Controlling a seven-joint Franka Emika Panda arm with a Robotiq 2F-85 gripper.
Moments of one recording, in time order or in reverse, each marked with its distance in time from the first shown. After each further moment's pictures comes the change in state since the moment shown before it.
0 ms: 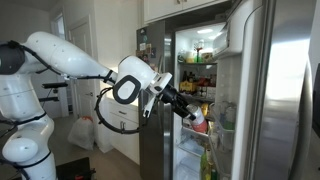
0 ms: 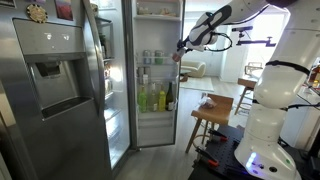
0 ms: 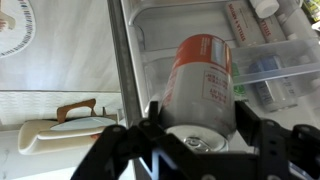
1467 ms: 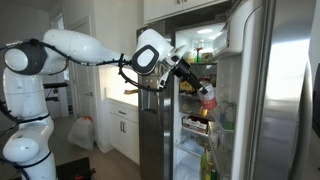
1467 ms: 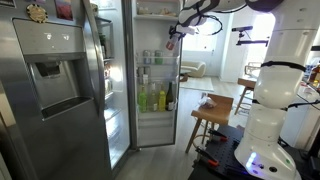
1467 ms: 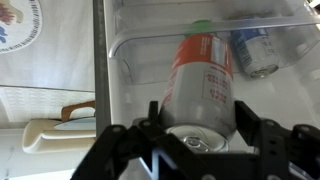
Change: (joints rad) arm 0.016 0.151 0.060 0.439 -0.001 -0.370 0.060
